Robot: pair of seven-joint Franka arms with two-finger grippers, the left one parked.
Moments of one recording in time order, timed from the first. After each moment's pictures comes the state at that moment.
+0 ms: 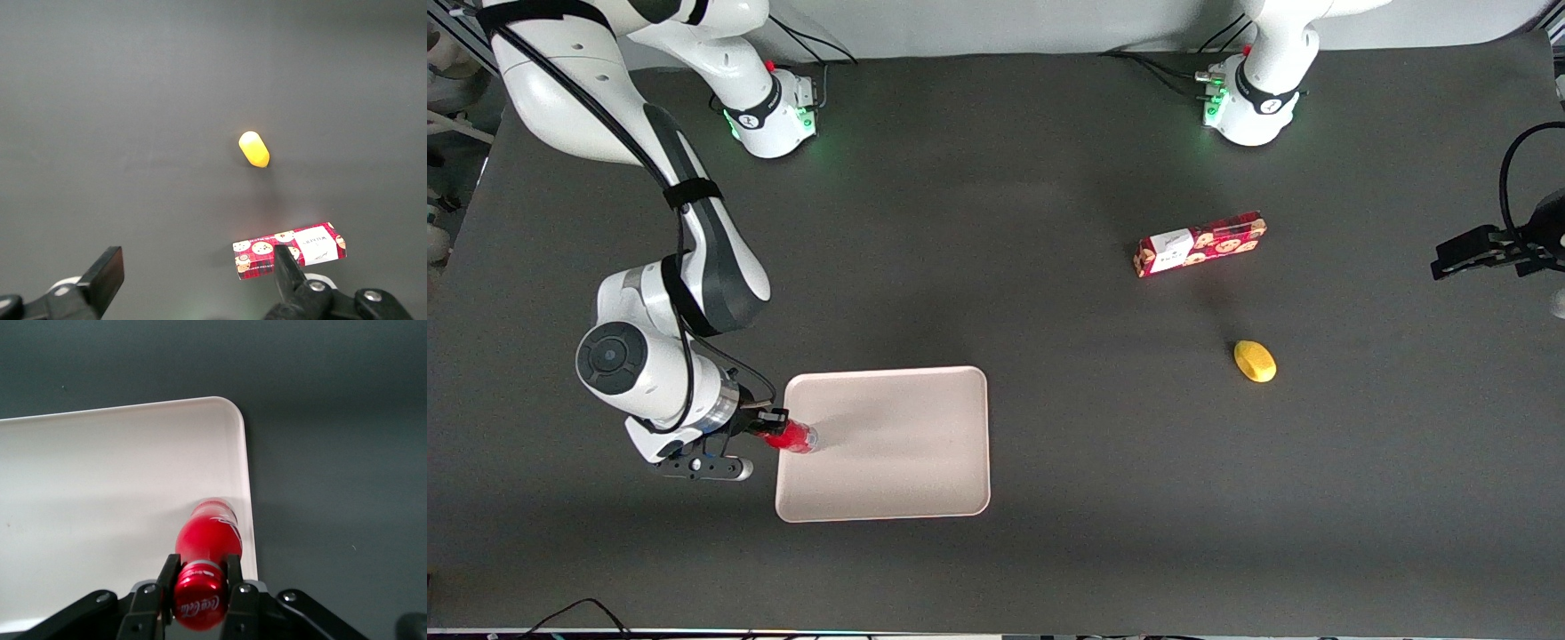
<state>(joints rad) 0.12 0.57 0.11 -1.51 -0.09 2.11 0.34</state>
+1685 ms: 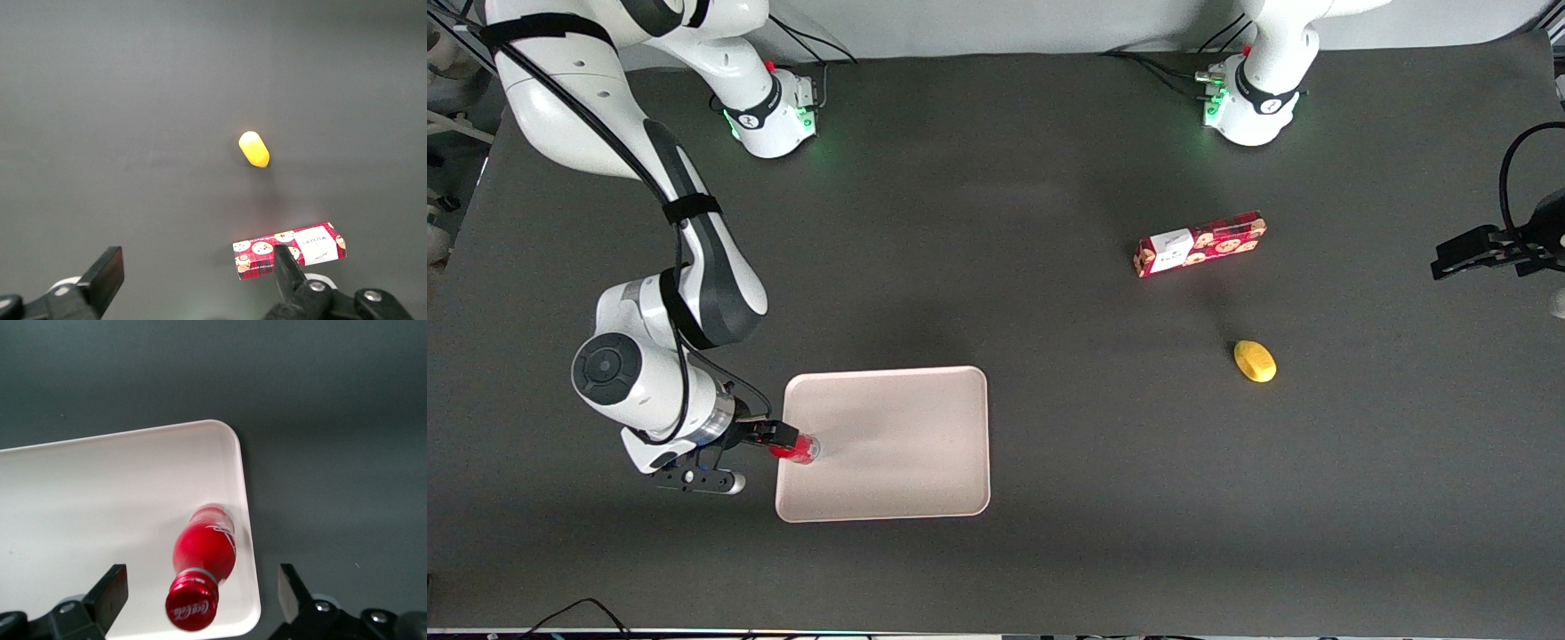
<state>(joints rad) 0.11 0.60 0.10 -1.47 -0.09 2.14 0.36</state>
